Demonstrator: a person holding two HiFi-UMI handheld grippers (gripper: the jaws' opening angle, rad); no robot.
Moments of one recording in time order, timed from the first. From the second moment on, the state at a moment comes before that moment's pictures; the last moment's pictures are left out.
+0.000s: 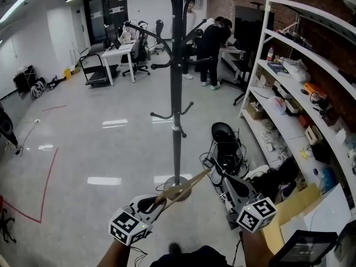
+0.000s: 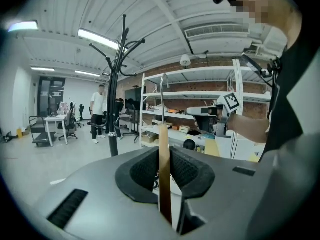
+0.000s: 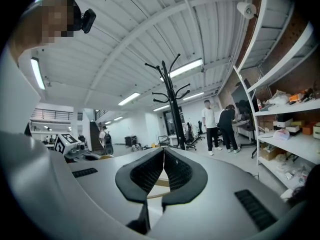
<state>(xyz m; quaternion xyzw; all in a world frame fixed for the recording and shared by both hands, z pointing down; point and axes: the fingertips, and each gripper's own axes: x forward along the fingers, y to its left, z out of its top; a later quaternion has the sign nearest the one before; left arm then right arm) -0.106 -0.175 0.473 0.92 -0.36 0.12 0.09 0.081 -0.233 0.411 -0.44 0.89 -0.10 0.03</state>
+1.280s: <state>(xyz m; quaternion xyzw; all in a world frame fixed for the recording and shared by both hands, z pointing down) -0.081 -0.392 0.543 0.92 -0.30 0.19 0.14 0.071 -0.451 0.415 -0.39 0.92 -0.10 0.00</state>
